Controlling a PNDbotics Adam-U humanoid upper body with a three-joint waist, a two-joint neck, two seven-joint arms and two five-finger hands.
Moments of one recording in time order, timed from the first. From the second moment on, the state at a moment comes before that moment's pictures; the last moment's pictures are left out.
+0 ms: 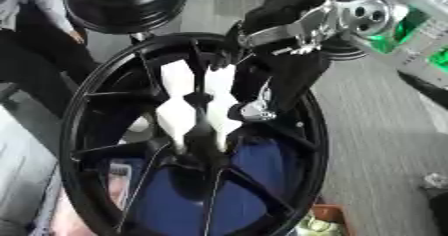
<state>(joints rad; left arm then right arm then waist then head) -0.32 0.72 -0.06 -1.98 -0.12 0.24 0.25 -1.13 -0.81 0.78 -1.84 0.24 0.22 0.90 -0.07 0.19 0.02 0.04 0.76</state>
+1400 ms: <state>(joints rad) -0.31 0.72 -0.06 -1.98 -0.12 0.24 0.25 -1.08 -0.77 0.77 -1.75 0.20 0.18 0.90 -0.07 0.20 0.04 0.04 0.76</state>
